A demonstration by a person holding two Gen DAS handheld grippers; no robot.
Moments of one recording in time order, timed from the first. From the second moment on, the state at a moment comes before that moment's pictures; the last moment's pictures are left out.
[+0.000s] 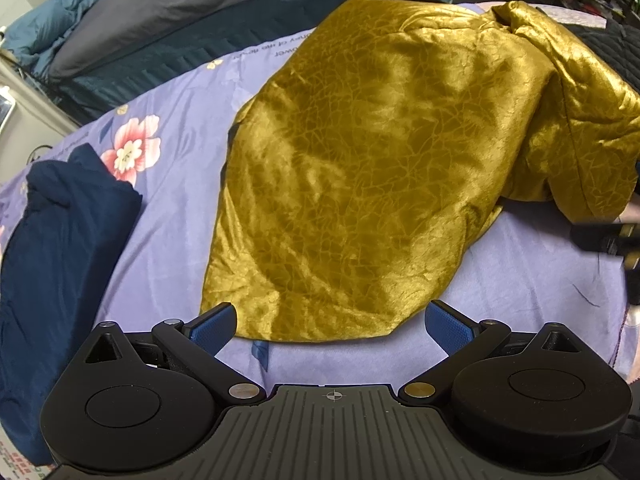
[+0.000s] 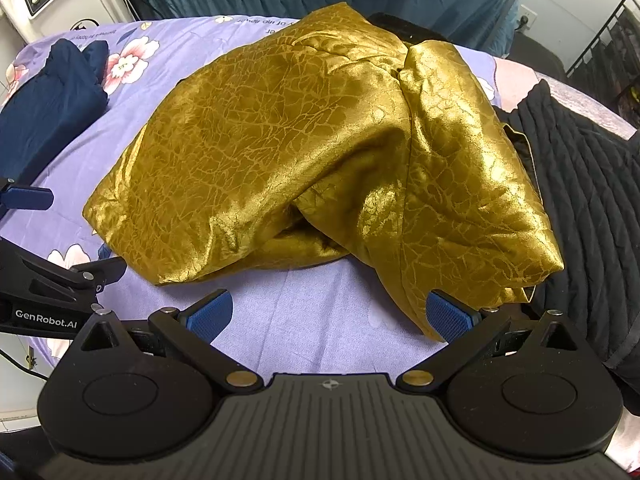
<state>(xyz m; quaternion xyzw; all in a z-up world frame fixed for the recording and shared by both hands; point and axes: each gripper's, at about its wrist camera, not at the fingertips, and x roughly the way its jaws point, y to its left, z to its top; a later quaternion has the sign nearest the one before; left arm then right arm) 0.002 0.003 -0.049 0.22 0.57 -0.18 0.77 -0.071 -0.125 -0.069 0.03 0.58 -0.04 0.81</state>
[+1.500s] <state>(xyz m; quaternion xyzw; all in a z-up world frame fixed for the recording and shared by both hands) 0.036 -0.004 0.012 0.20 0.50 -0.26 0.80 -0.098 -0.092 -0.096 0.16 0.52 0.22 0.81</state>
